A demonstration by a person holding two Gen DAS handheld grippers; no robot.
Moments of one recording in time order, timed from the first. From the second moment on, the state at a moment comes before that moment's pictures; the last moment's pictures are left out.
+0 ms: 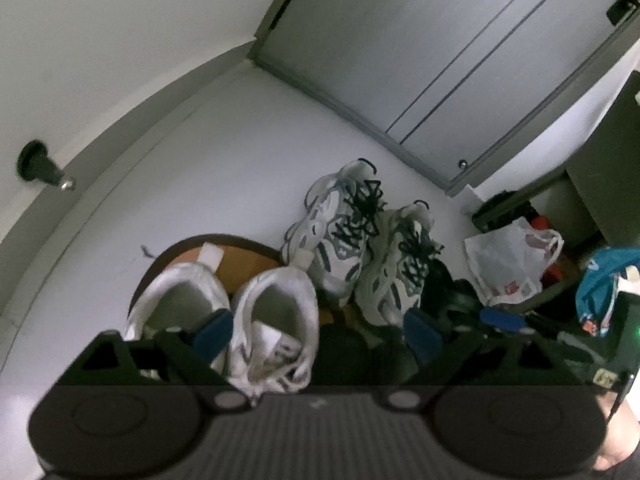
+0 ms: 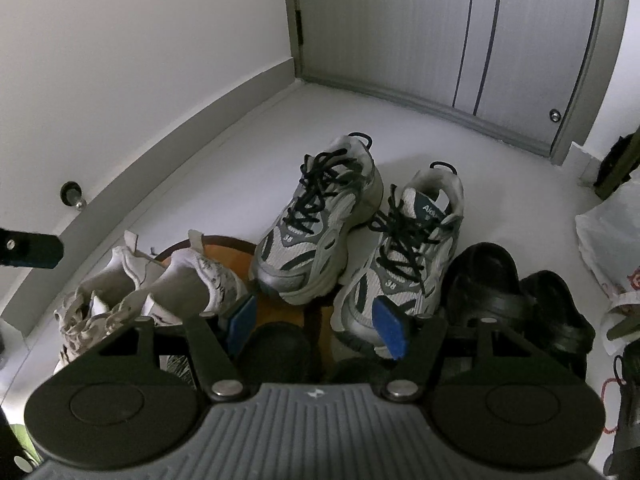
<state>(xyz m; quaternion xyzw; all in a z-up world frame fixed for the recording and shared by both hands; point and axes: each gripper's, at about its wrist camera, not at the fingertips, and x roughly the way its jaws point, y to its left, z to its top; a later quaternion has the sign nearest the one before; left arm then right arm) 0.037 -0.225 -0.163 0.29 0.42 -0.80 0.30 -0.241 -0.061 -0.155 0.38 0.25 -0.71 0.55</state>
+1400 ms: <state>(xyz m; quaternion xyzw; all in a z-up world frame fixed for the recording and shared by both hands) 0.092 -0.163 -0.188 0.27 0.41 -0.82 0.30 -0.198 -0.004 -0.071 0.53 0.16 -0.75 0.36</state>
